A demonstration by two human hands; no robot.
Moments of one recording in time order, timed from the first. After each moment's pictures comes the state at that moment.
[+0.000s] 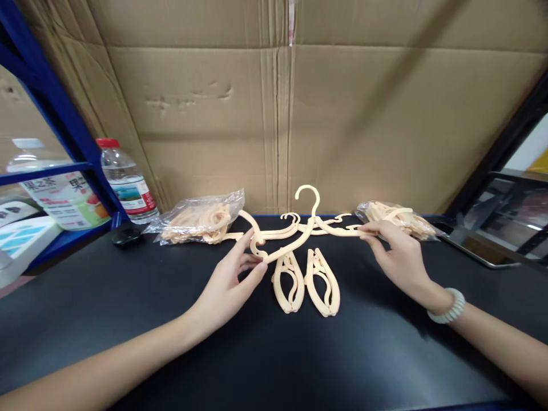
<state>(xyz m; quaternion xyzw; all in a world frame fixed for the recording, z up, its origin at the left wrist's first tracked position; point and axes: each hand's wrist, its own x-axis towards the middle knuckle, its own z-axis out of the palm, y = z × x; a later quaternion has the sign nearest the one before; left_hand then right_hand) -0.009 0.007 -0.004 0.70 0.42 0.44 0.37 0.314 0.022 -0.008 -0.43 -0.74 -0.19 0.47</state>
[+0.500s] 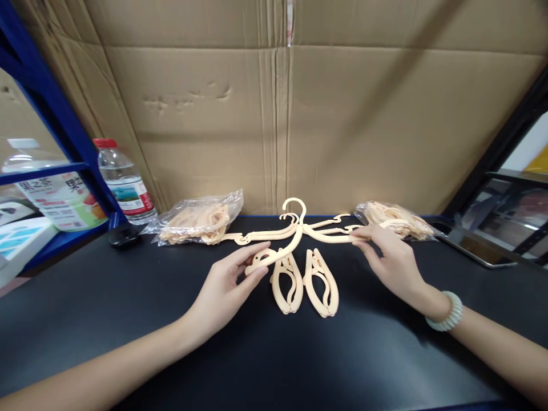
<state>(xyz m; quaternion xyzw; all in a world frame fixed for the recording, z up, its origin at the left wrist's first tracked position) -0.011 0.003 0.001 0.73 0.43 0.43 0.31 0.306 0.018 -0.010 -0.40 -0.78 -0.20 0.44</state>
